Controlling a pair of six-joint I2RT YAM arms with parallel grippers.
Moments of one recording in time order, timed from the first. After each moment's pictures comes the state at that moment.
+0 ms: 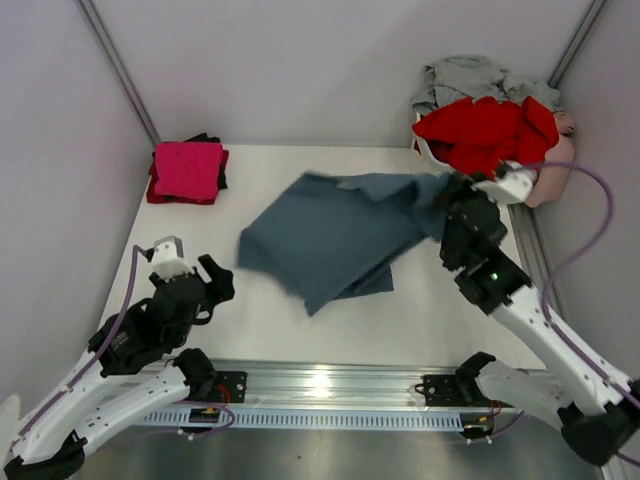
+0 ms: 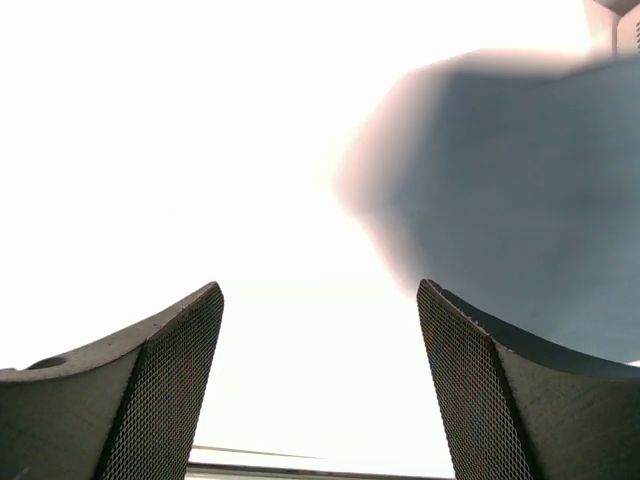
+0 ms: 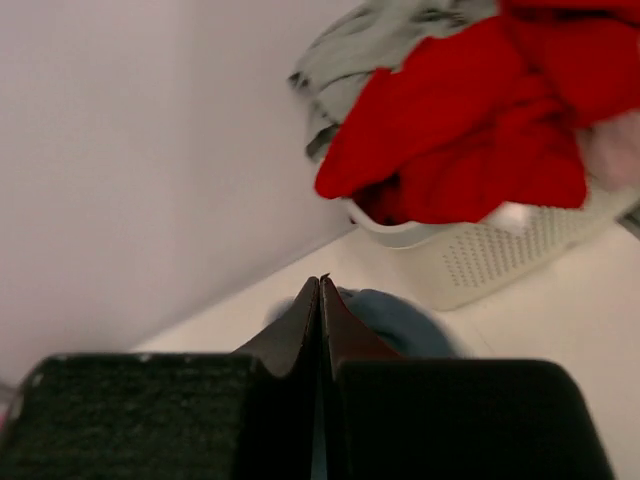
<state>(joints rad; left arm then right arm) -0.84 0.46 0.83 -1.00 -0.73 -0.83 0.63 1.02 1.02 0.07 0.84 0.39</state>
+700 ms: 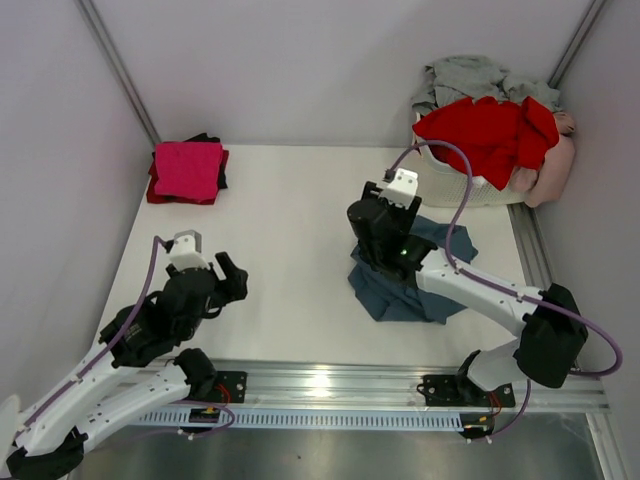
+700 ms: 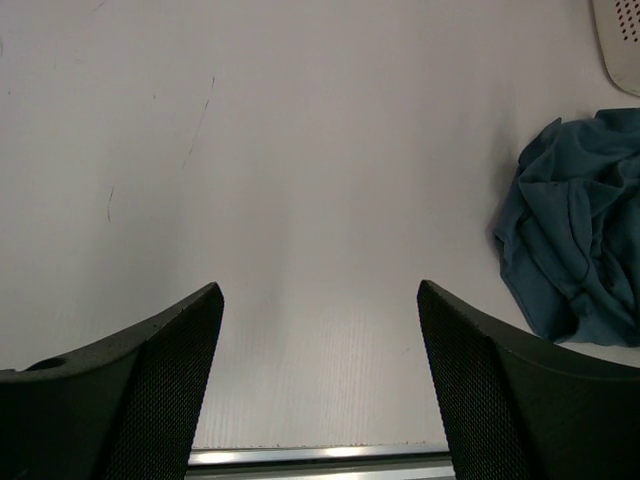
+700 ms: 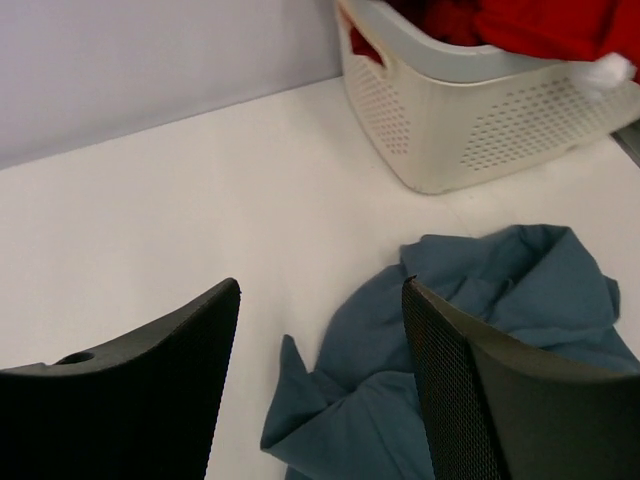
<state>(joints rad) -0.84 0.53 0.81 -0.90 -0.63 -0.76 0.87 1.41 1.11 -0.12 1.14 0.52</state>
